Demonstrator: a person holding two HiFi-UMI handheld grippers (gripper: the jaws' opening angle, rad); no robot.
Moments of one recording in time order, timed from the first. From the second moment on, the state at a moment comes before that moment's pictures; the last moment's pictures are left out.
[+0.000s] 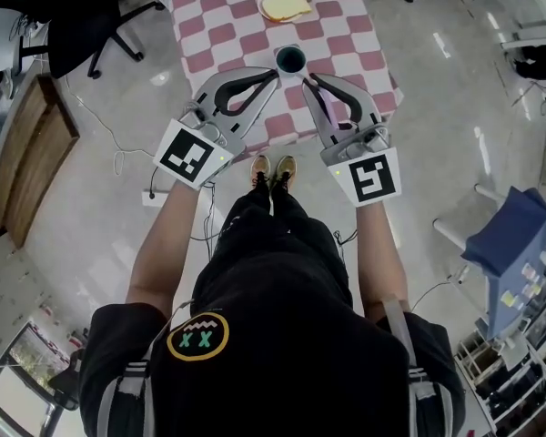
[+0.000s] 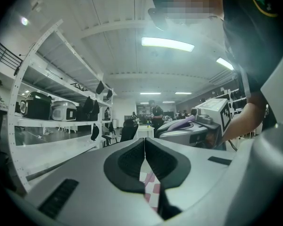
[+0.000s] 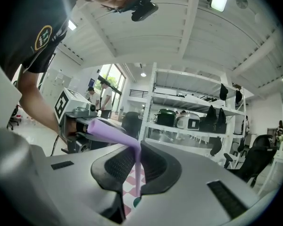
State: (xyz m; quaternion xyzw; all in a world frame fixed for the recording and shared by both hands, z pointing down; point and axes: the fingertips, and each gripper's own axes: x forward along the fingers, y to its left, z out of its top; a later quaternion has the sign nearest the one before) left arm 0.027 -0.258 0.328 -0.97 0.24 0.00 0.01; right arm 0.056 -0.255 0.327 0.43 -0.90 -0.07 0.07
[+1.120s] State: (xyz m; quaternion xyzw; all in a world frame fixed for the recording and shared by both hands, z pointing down) left arm 0.046 -0.333 0.428 -0.96 0.27 0.00 -0.01; right arm 0.071 -0.333 0.459 0.42 -0.90 -0.05 0.13
